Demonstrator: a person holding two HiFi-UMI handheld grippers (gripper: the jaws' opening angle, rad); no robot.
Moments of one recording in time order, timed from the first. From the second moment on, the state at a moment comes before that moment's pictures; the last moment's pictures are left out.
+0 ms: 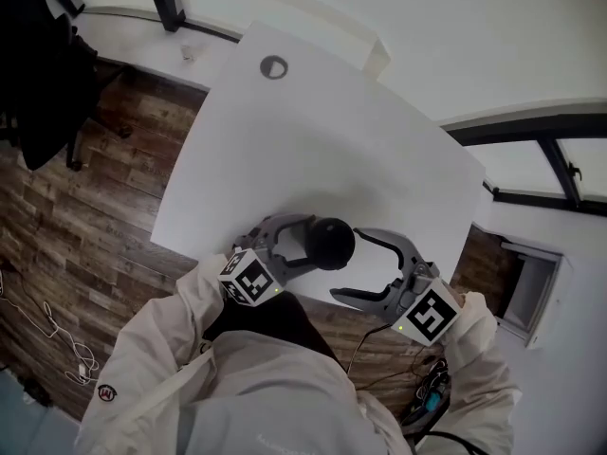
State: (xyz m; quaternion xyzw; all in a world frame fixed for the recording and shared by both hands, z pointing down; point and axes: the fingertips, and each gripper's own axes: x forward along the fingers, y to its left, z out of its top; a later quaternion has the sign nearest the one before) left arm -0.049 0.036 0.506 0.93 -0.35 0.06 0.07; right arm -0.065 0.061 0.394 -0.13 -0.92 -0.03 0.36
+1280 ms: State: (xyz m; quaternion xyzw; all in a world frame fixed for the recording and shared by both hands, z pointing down) left arm -0.034 0.013 0.490 0.87 -0.48 0.04 0.10; right arm -0.053 0.009 0.411 0.33 -0.94 0.07 0.03
